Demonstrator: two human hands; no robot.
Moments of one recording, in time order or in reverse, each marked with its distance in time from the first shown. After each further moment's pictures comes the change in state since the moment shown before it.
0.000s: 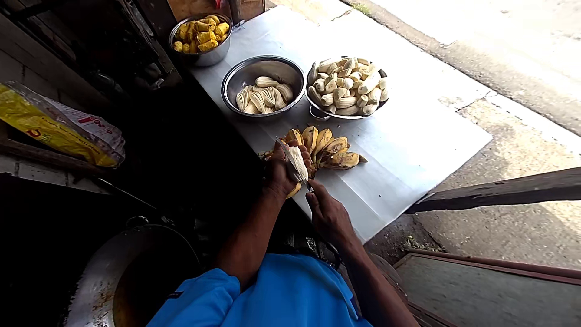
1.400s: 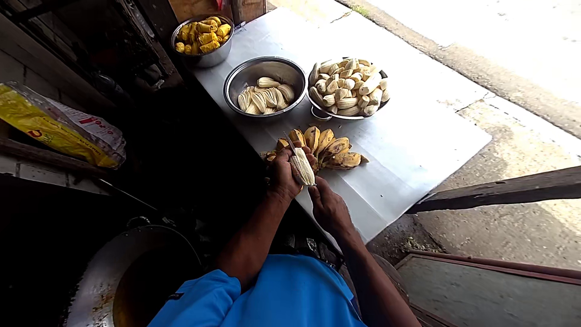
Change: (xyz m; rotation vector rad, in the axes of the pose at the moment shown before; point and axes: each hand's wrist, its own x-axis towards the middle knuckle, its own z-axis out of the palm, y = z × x) left_hand -0.021 -0.002 0.007 0.136 0.027 0.059; right_hand 0.016 0.005 0.007 -0.013 -0.025 0.081
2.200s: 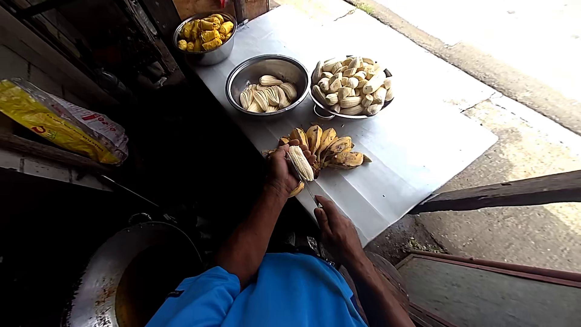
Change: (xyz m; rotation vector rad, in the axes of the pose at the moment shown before) left_hand 0.014 0.009 0.001 -0.165 0.053 -0.059; right_hand -0.049 0.007 -0.002 0.006 -0.005 -0.042
